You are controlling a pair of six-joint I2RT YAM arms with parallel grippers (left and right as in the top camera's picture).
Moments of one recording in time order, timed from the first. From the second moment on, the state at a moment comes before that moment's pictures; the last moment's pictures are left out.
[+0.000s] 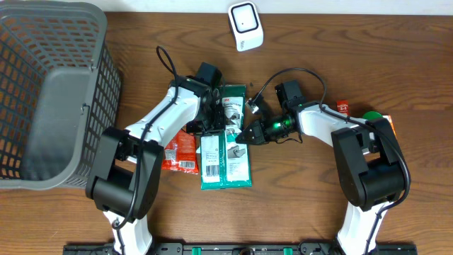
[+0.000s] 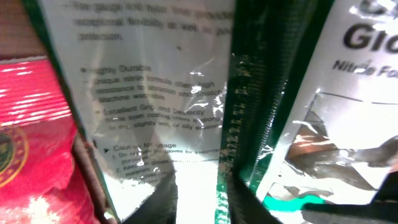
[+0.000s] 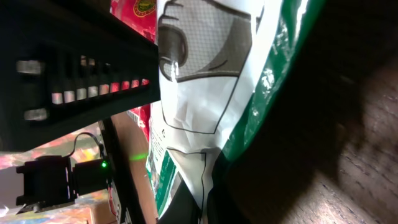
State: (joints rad) left arm -0.41 1.95 1.35 -0.88 0.25 -0.43; right arm 0.33 2.02 1.09 -0.37 -1.00 0.11
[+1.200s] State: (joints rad) left arm -0.38 1.90 1.24 -0.77 0.25 -0.38; right arm 0.27 2.00 1.09 -0.43 -1.00 0.08
